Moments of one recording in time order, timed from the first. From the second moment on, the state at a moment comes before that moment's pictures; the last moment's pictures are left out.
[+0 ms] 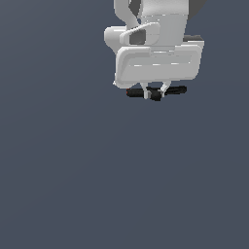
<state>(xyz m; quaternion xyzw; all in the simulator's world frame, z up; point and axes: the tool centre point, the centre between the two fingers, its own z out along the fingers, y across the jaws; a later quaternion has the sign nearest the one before) 0.025 0.080 0.387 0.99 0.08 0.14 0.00</state>
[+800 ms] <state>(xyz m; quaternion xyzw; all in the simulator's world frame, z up) 0.005 0.082 0.435 0.99 0.08 0.13 0.00</state>
